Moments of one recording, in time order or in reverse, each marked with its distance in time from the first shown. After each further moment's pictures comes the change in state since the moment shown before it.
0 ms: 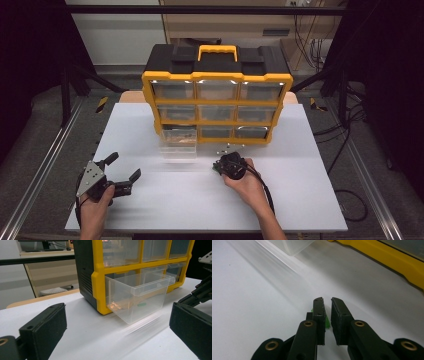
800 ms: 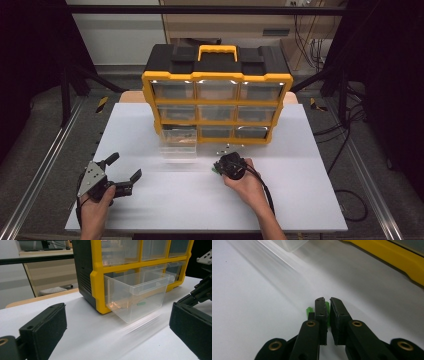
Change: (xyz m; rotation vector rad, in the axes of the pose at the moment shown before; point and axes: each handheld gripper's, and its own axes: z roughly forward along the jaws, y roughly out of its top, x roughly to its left) left arm -0.001 0.000 0.001 0.006 -0.002 0.005; right arm 0.000 -0.001 0.003 0.014 -0.004 0.002
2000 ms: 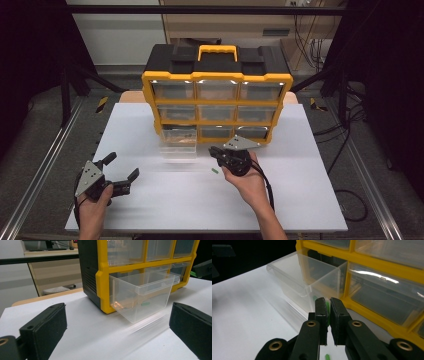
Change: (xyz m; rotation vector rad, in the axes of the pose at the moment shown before) left arm 0.004 0.000 -0.003 -0.002 0.023 -0.007; right arm 0.013 0.030 -0.058 -0.359 0.060 0.011
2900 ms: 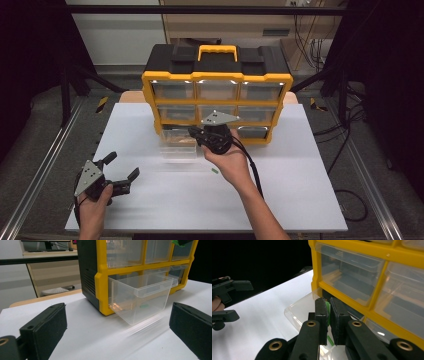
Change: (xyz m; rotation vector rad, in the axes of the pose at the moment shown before) left arm 0.001 0.001 0.001 -0.014 -0.008 -0.012; right arm 0.023 0.081 0.024 -0.013 0.046 -0.036
